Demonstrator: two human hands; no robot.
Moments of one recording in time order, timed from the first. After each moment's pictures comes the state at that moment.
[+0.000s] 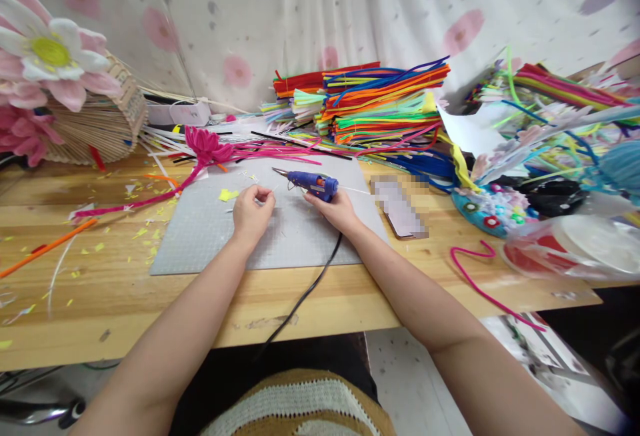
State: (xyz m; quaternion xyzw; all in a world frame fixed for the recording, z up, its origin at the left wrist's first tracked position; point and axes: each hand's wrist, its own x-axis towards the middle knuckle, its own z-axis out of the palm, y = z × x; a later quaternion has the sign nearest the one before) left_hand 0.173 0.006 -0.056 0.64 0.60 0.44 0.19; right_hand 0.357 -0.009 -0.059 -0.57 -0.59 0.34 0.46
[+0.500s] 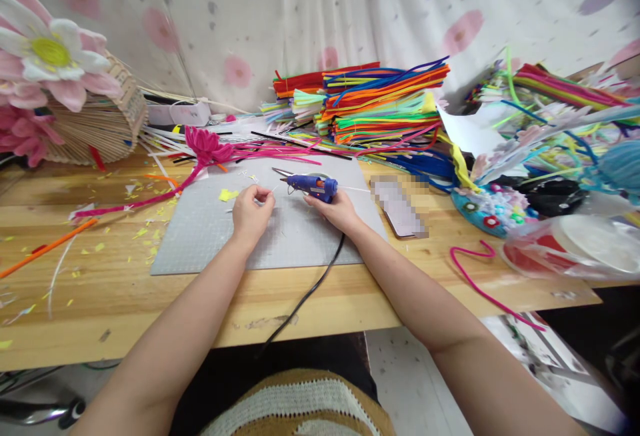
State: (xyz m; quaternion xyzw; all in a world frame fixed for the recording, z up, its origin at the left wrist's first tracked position) left_hand 0.172 0.006 -0.056 0.64 0.60 0.45 0.19; right_hand 0.359 -0.011 -0.056 -0.58 -0.58 0.35 0.45
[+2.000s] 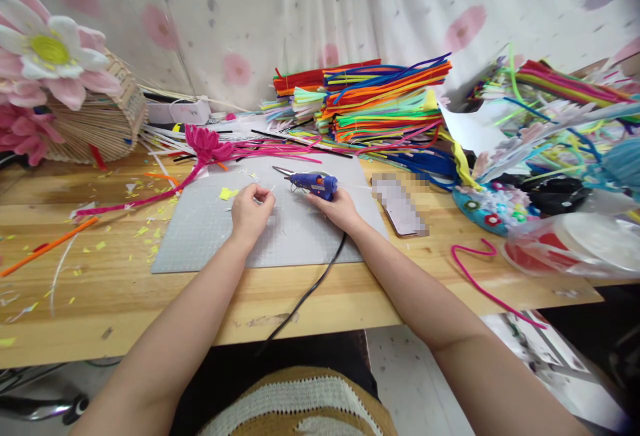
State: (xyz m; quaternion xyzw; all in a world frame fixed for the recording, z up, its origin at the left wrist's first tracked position) left_hand 0.171 0.004 -0.052 0.63 0.62 0.43 0.20; right_hand 0.362 -0.010 -0.057 -0.61 -0.60 0.32 0.41
